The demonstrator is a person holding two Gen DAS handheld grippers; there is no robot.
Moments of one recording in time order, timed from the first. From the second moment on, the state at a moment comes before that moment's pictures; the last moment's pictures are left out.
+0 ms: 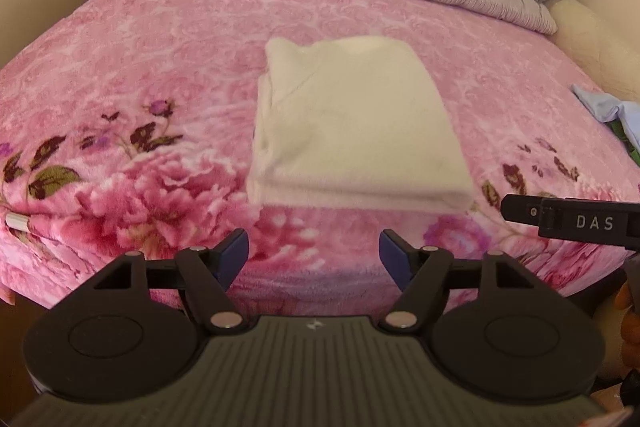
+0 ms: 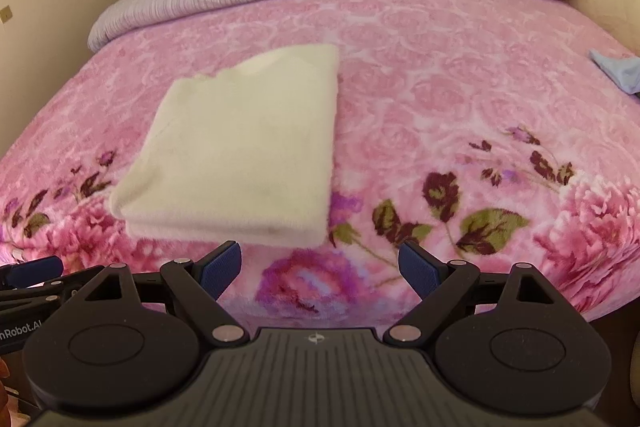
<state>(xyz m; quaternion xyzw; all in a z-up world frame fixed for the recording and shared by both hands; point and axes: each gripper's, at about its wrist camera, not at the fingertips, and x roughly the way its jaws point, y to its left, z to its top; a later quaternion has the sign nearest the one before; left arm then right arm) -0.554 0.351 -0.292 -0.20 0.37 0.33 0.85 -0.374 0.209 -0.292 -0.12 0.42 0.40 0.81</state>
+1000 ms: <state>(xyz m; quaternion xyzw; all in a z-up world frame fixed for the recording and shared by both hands) -0.456 0.531 -0.299 -0.23 0.32 0.20 0.90 -0.238 0.293 -0.319 -0.01 0.43 0.43 0.80</state>
